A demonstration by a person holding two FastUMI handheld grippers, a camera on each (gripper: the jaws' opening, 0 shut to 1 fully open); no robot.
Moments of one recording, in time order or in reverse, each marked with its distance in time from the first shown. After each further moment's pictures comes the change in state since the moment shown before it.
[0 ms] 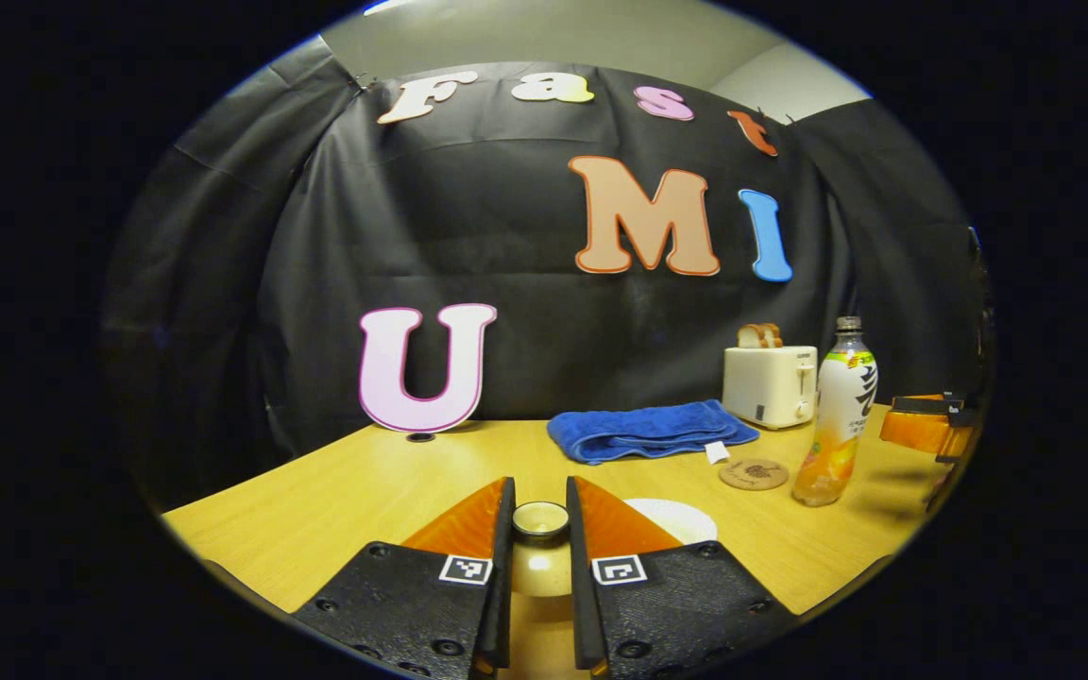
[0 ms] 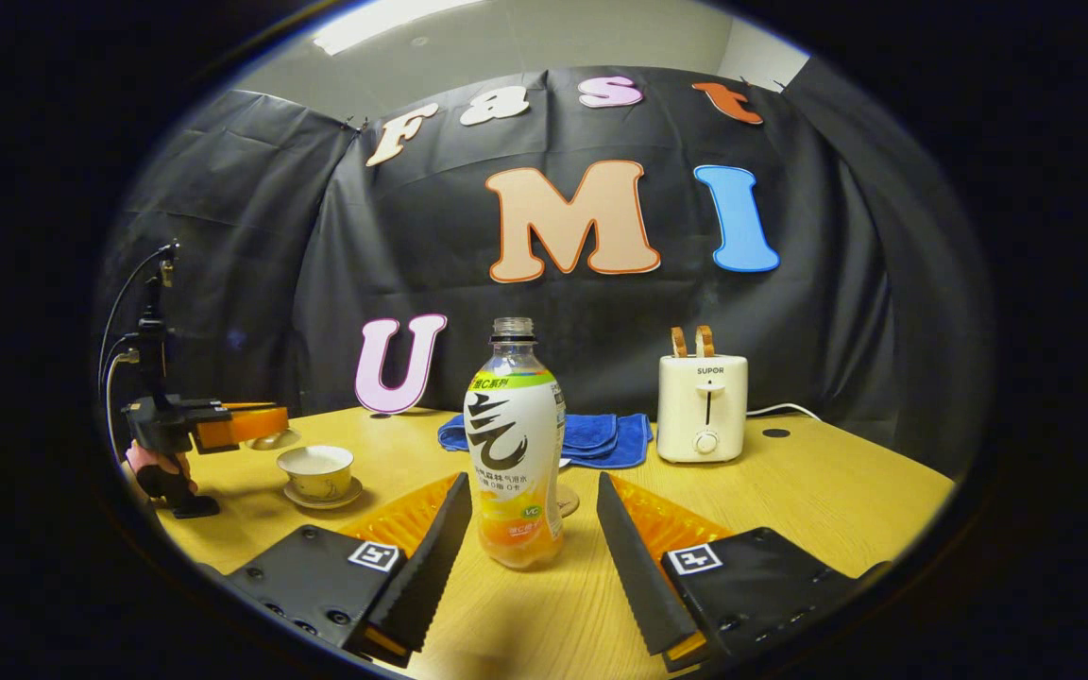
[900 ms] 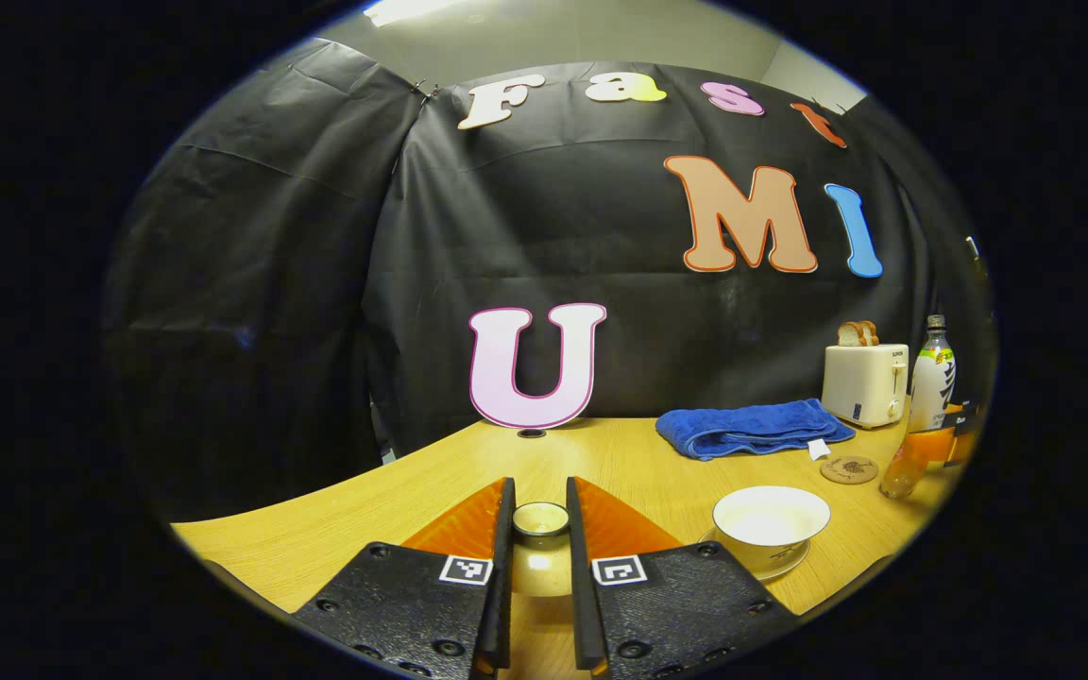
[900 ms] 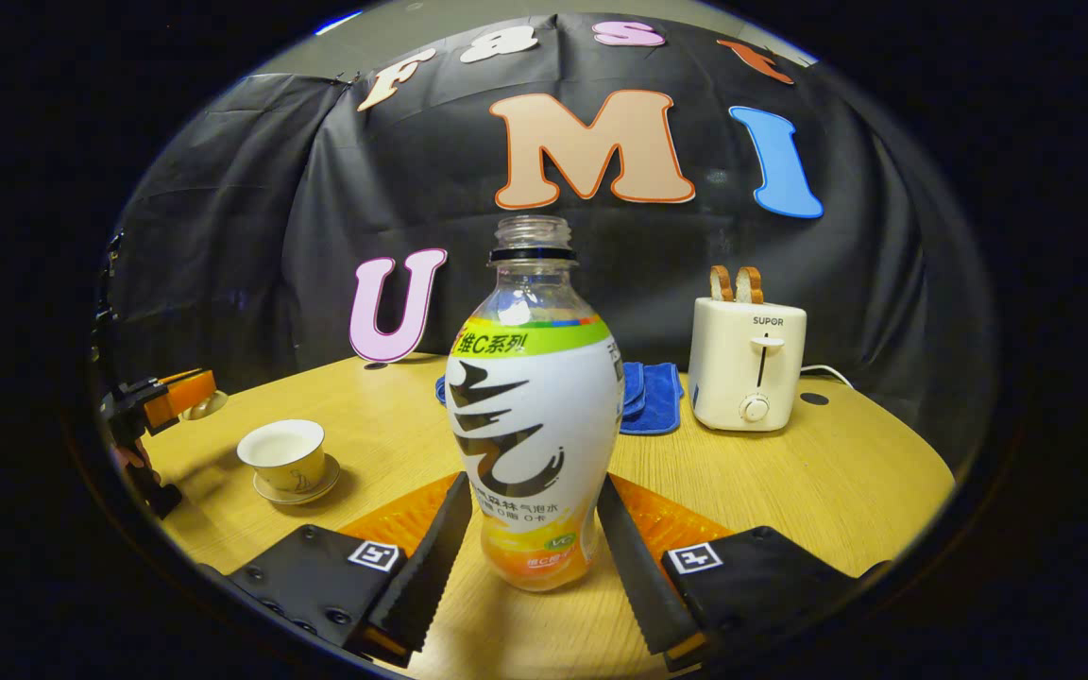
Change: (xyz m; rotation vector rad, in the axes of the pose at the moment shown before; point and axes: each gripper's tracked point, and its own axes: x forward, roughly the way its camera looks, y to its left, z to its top) left arm -0.021 0.075 -0.001 0.009 0.005 0.259; right arm 0.064 0.016 -0.041 -0.019 0.238 0.012
